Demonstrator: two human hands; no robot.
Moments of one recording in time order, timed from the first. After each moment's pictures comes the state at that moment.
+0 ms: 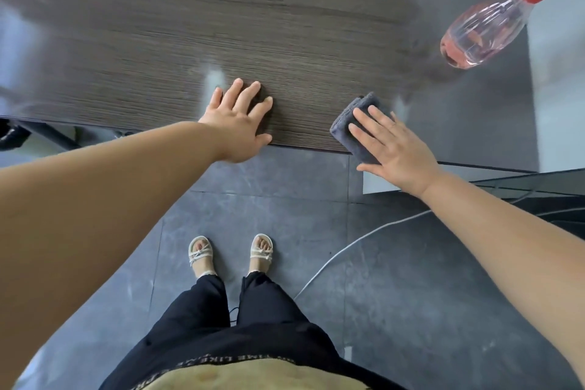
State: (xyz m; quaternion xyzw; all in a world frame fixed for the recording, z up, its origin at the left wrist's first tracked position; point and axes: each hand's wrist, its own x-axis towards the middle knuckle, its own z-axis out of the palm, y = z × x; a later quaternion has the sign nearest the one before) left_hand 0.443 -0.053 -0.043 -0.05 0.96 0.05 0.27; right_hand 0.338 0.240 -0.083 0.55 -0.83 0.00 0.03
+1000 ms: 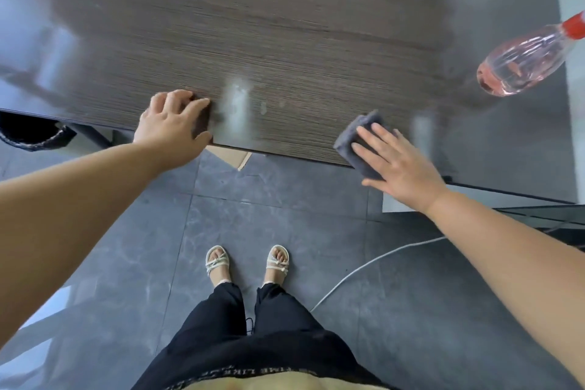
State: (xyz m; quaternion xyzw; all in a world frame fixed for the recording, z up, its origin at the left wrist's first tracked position) left_hand 0.515 -0.165 -0.034 -0.24 0.96 0.12 0.13; right_hand 0.351 0.195 -0.094 0.59 -0.80 0.03 0.07
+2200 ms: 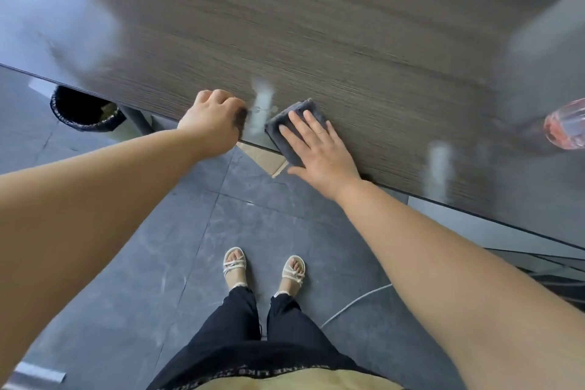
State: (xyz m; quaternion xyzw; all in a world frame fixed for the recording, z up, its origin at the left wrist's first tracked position) left_hand 0.540 -0.237 -0.020 -0.26 0.94 0.18 0.13; right_hand 0.440 -0.041 -0.087 0.57 -0.82 0.04 -0.01
